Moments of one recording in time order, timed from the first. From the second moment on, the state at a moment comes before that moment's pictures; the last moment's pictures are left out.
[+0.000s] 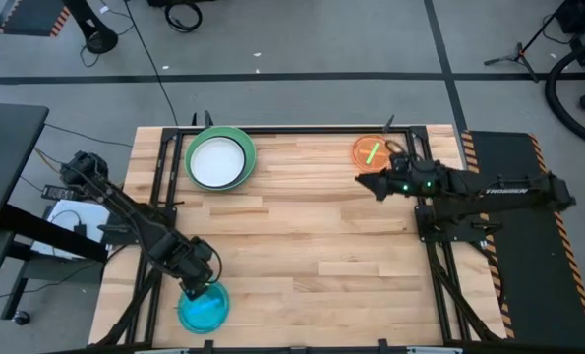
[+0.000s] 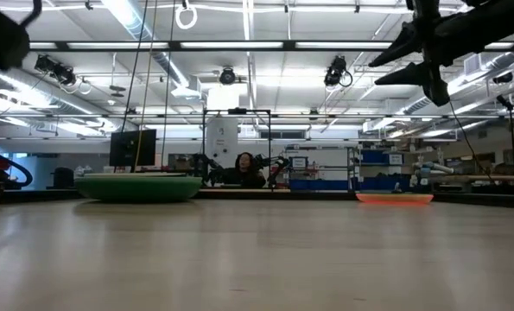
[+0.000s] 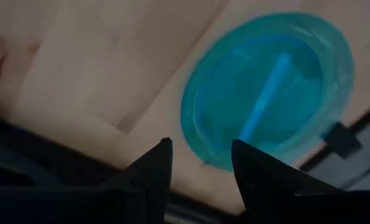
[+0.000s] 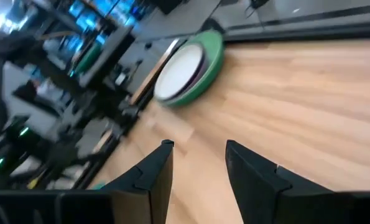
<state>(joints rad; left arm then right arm) -0.71 1.31 0.86 -0.96 0.19 -1.35 -0.10 0.61 0.46 -0.14 0.26 0.86</state>
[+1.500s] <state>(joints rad) -0.97 1.34 0.54 -0.50 0.07 -1.81 0.63 0.87 0.68 -0.18 0.38 1.04</state>
